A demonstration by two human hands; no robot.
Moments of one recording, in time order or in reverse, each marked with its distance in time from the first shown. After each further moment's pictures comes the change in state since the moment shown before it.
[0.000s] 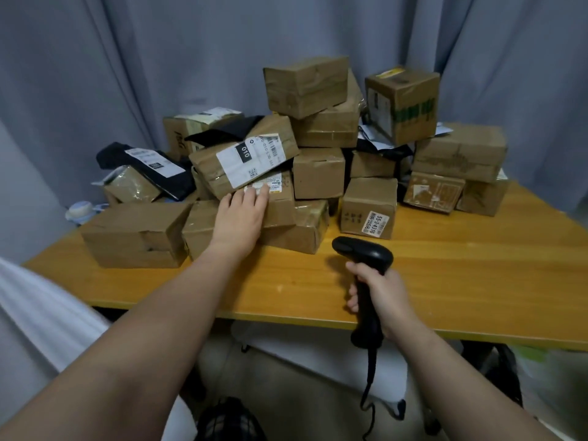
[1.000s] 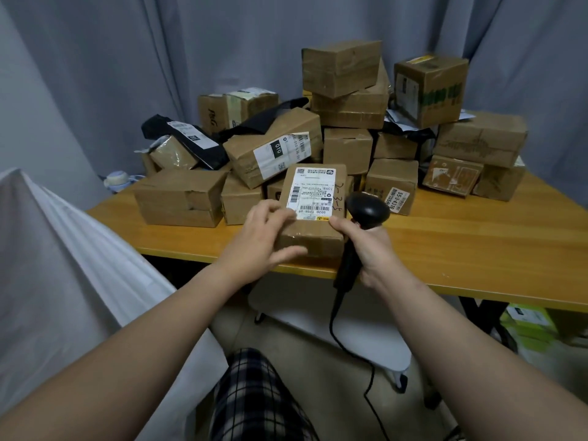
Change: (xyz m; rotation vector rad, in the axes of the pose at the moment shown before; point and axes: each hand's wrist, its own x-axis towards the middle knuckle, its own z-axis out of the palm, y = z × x) left_hand -0.132 -0.012 -0.027 -0.710 0.124 0.165; right_hand -0.044 -0.012 0.062 0.181 -0.093 -0.041
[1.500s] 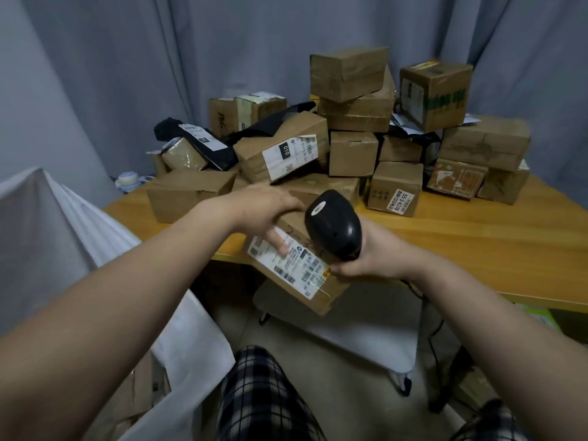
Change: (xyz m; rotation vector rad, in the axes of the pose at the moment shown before) left_hand 0.060 0.005 -0.066 0.354 -0.649 0.052; right_hand -0.006 -0.032 -0.020 -1.108 -0.601 -0.432
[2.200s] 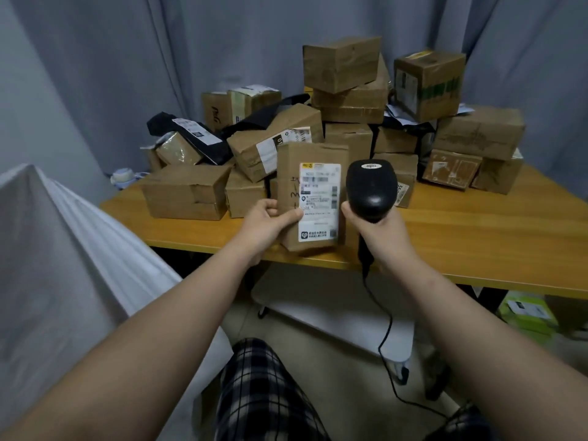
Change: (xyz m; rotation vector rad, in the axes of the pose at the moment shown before) left_hand 0.004 0.045 0.066 -1.461 0.486 -0.536; right_hand -0.005 0.000 0.021 0.646 0.687 0.148
